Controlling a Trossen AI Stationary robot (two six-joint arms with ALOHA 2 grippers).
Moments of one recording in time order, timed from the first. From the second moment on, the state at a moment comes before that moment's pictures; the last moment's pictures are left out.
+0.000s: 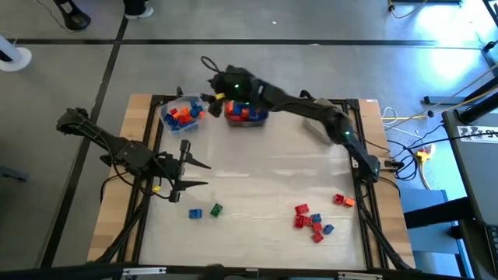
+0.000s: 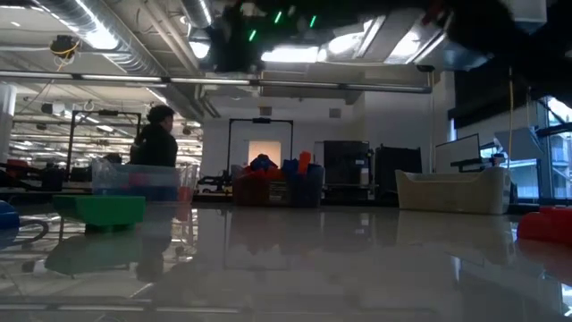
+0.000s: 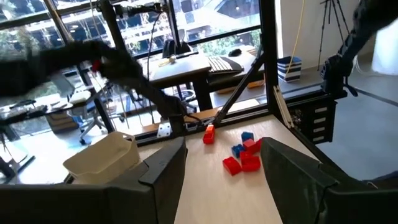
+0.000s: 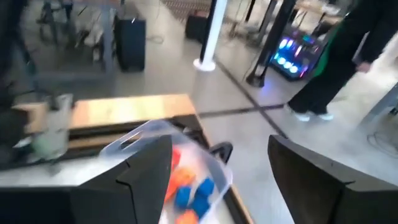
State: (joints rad) left arm -0.48 0.82 0.69 0.06 -0.41 0.18; right arm -0.30 2.33 2.34 -0.26 0.09 -0.17
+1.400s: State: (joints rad) left arm -0.14 1.13 0.71 0.00 -0.29 -0.05; right arm 0.70 1.83 1.85 -1.56 0.37 1.00
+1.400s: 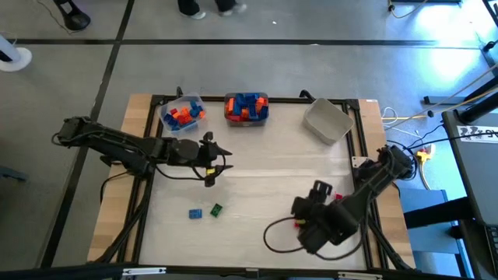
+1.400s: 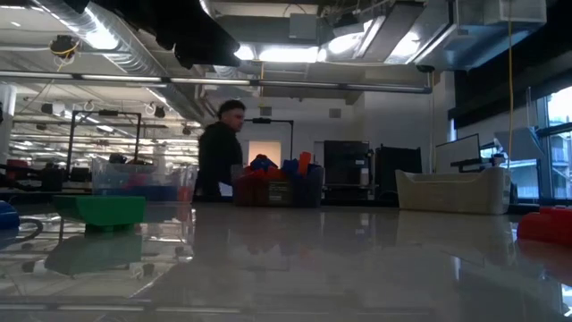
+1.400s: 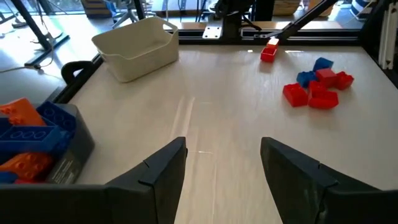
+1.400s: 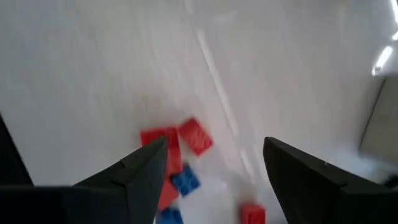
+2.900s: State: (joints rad) left arm -0.14 1.13 0.71 -0.01 -0.29 -0.02; right arm 0.75 1.83 1.10 -0.79 0.11 0.96
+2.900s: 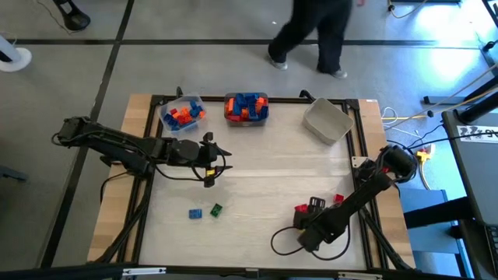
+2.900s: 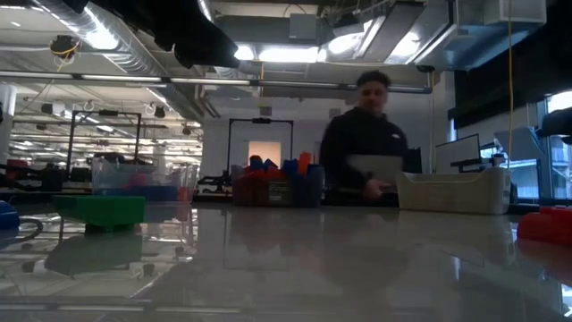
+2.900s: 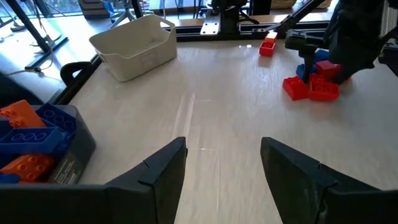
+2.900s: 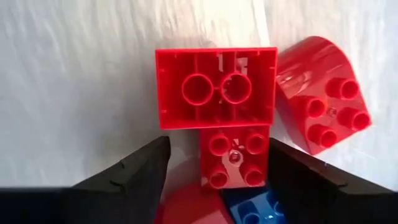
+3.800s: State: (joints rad) left arm -0.15 1.08 0.71 -0.01 -0.29 -0.02; right arm 0.75 1.82 1.25 -0.98 0.11 0.89
